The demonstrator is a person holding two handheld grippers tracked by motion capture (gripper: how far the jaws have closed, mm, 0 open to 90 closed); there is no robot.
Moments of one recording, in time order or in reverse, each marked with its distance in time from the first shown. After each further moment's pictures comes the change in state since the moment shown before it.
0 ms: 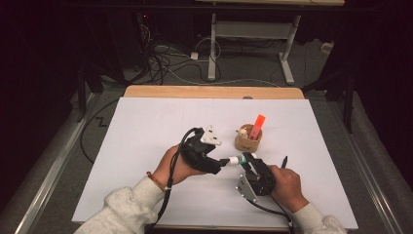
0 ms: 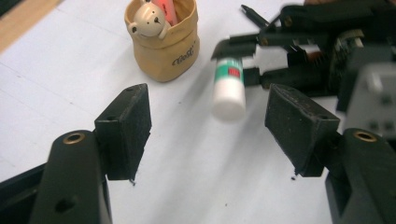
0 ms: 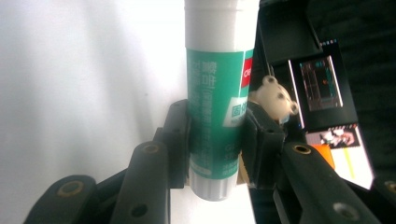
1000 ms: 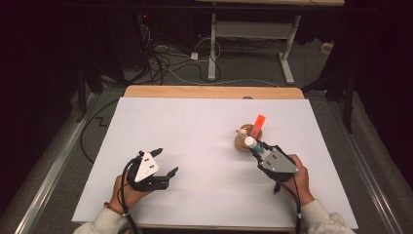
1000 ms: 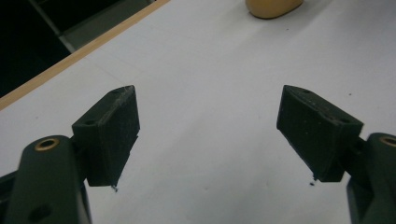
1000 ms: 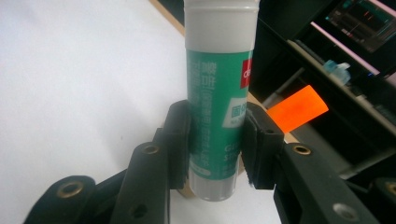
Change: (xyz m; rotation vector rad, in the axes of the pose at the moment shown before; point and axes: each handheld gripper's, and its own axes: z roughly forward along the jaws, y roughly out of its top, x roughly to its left) left arm 0.024 -0.163 -0.027 -0.225 0.304 -0.074; right arm -0.054 -0.040 0.002 -0.145 0.132 0.605
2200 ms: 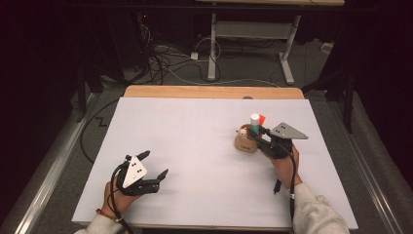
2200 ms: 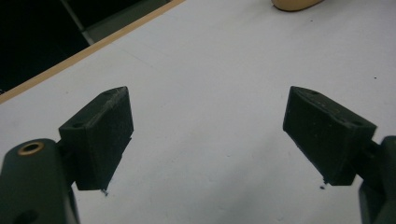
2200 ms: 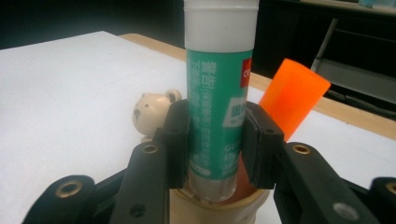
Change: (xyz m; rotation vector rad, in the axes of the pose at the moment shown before) left arm 0.006 -0.018 -0.010 -0.020 0.052 -0.029; right arm -0.042 -0.014 0.052 -0.031 0.099 0.461
